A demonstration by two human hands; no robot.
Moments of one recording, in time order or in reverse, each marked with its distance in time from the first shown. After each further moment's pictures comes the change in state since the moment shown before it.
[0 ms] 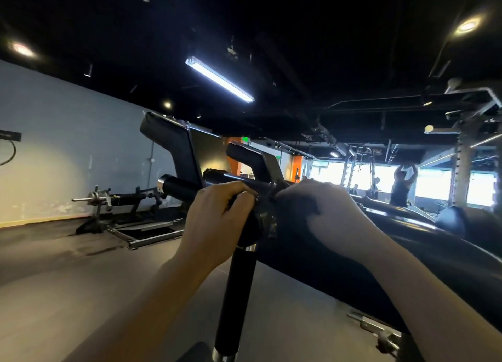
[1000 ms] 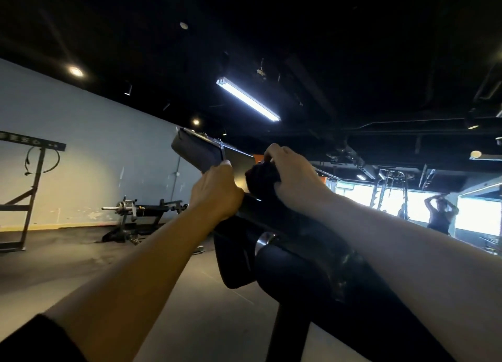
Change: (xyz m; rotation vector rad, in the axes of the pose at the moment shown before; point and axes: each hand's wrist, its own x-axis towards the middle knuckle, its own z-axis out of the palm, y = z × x) left_hand 0.098 -0.061 -0.037 0.539 -0.037 -0.394; right_hand 0.155 -0.004 0.061 -0.163 0.072 -0.143
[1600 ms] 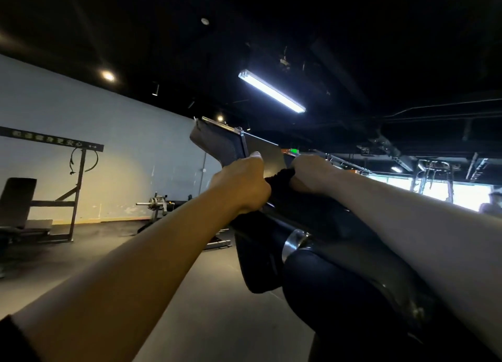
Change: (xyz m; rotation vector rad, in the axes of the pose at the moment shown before) left_hand 0.003 0.003 0.001 0.144 -0.192 0.038; right_hand 0.048 0.036 0.048 -0.125 -0.348 0.198
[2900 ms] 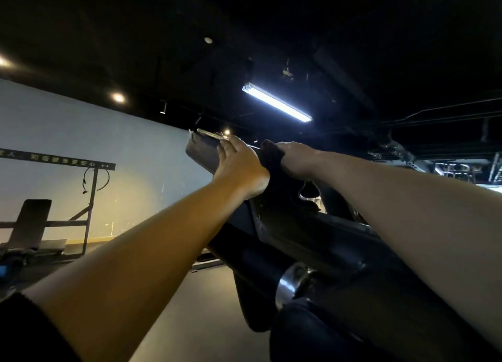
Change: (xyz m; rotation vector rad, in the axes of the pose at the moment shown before) left_hand 0.089 -0.010 0.016 -0.154 0.156 -0.153; right_hand 0.069 0.001 -0.002 0.268 0.050 -0.056
